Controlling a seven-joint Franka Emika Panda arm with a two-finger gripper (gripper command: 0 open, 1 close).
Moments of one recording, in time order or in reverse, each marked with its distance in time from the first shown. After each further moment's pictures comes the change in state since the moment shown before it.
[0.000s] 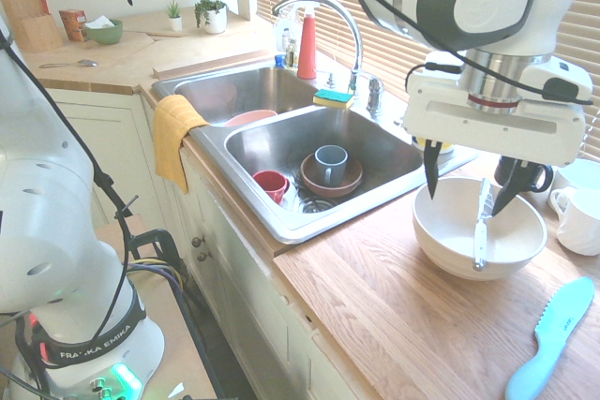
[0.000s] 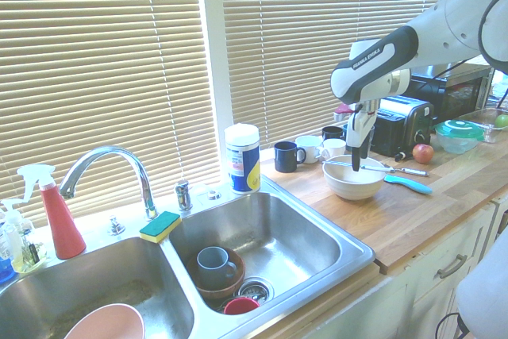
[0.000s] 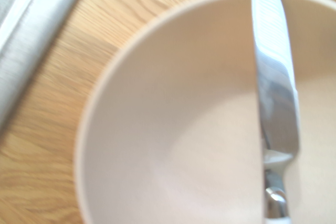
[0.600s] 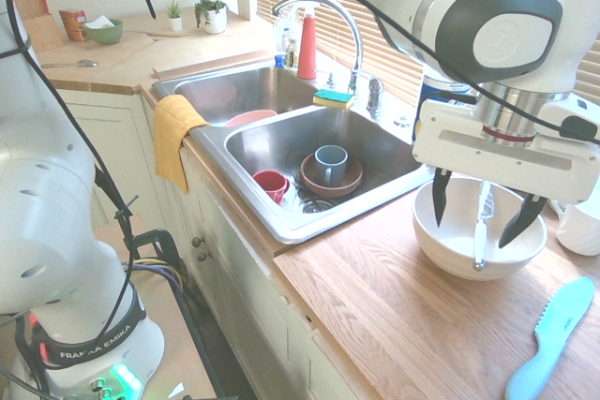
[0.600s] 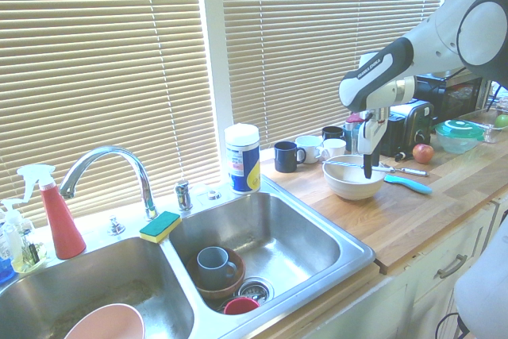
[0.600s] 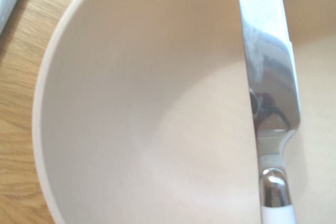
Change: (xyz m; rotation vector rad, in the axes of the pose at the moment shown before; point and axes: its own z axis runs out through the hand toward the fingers) arm 0.005 0.014 0.033 -0.007 -0.055 0.006
